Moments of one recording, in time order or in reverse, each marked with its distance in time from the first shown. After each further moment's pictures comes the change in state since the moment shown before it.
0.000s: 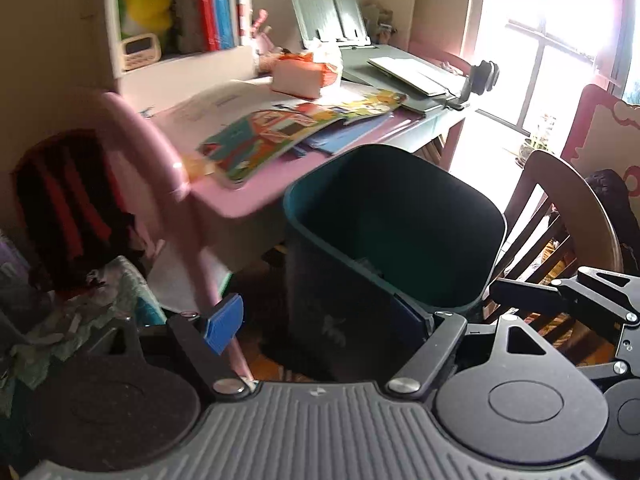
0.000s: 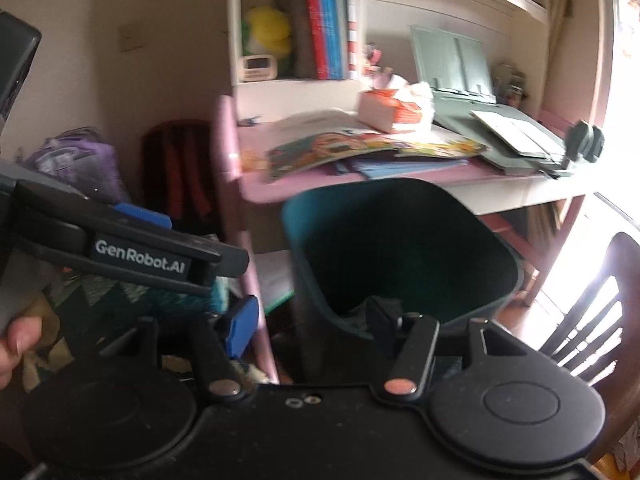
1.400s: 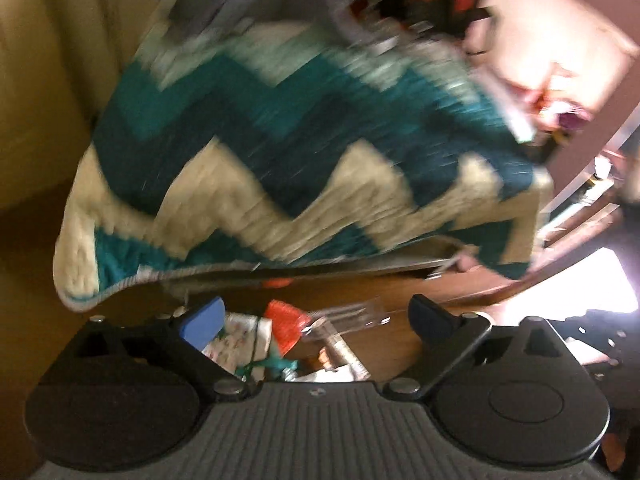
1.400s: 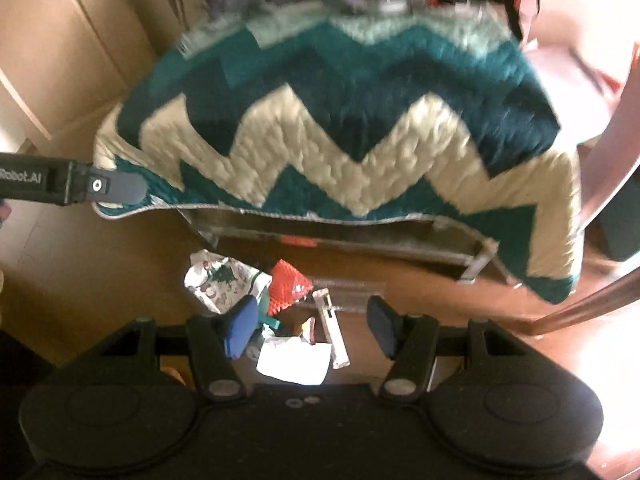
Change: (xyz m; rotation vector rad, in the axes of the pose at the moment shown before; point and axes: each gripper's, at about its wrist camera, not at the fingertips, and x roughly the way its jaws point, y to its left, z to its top) left arm 0.059 0.380 -0.398 -0.621 0.261 0.354; right arm 0.292 0.319 -0.238 -0.247 0.504 0.421
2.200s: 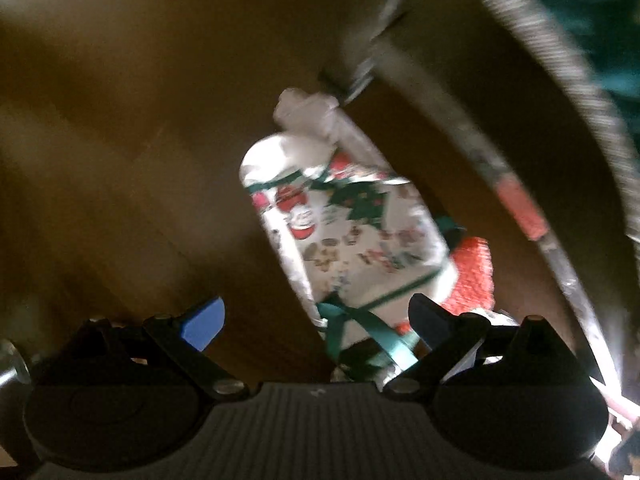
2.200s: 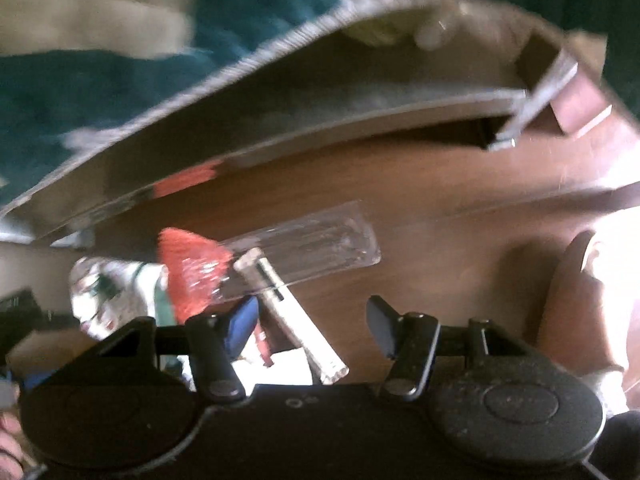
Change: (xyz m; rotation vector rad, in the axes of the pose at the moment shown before) left arm 0.286 0.186 -0.106 -0.828 0.467 0.237; right arm 0.280 -0.089 -0.021 0.418 0.302 -0.087
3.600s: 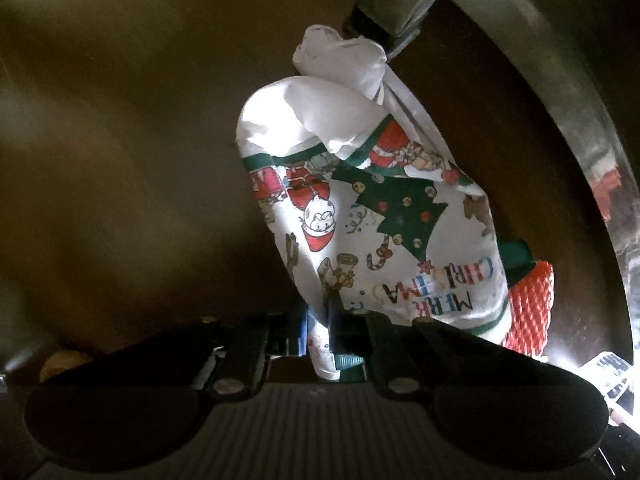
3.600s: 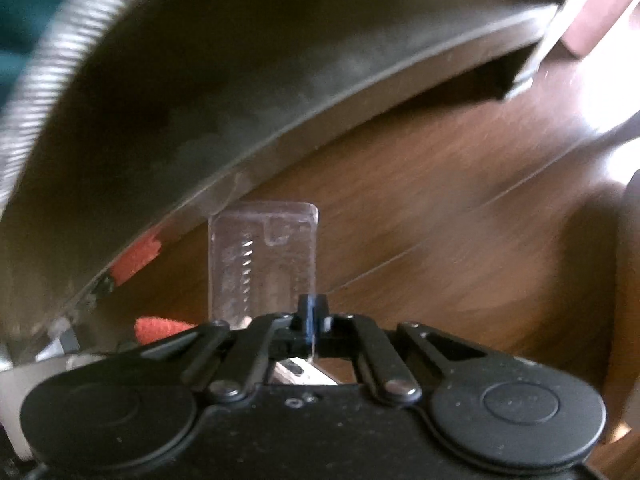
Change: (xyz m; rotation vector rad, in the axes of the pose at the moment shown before) left arm 0.074 -0.001 0.016 -0.015 0.042 0.020; right arm 0.064 -0.011 0.027 0.260 0.001 0.007
